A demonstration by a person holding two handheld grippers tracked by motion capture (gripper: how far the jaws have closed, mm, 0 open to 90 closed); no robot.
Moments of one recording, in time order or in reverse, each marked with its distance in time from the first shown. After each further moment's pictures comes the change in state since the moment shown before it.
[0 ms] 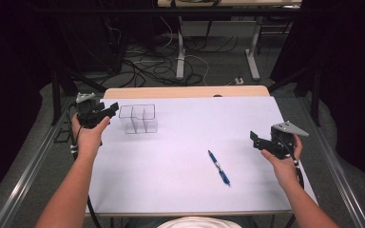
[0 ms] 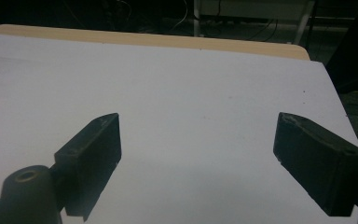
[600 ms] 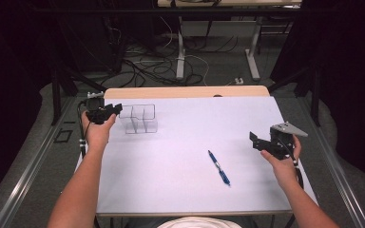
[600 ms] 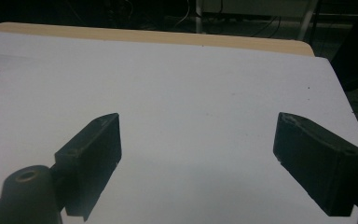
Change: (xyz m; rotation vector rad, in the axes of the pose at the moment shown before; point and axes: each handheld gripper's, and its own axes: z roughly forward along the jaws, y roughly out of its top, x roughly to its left) left arm 0.002 -0.005 0.036 0.113 0.024 -0.037; right arm 0.000 -0.003 0.002 0.011 0.008 0.005
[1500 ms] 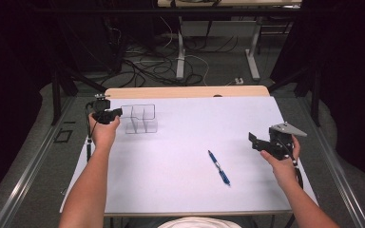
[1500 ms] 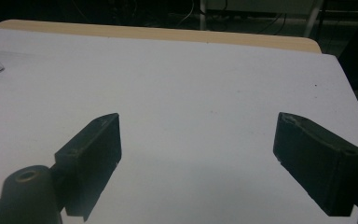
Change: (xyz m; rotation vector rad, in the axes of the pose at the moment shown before) left arm -0.004 -0.007 0.022 0.099 0.052 -0.018; right arm 0.001 -0.001 0.001 0.013 0.017 0.009
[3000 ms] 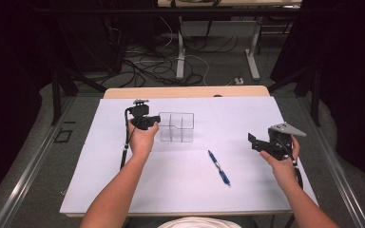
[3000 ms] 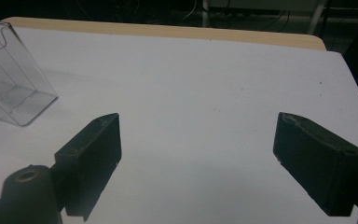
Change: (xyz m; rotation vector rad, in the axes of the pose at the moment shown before) left arm -0.131 -0.023 0.003 0.093 -0.161 -0.066; right arm 0.000 -0.001 0.002 0.000 0.011 -0.007
